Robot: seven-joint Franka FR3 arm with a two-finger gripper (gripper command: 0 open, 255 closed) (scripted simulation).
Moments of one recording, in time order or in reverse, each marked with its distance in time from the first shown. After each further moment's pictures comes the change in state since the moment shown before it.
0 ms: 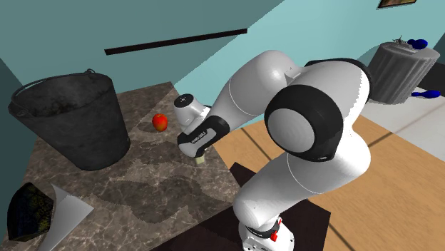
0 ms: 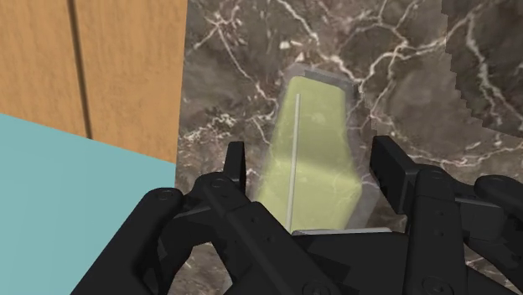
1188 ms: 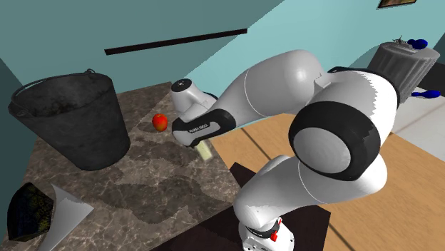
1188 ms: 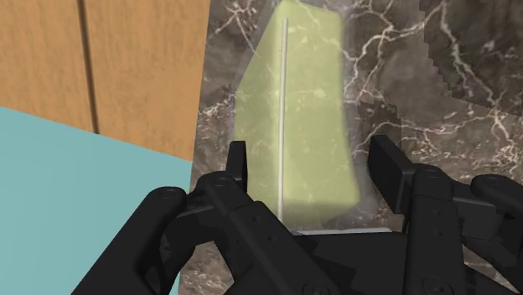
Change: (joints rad) arm 0.032 -0.128 -0.015 0.062 0.057 -0.187 -0.061
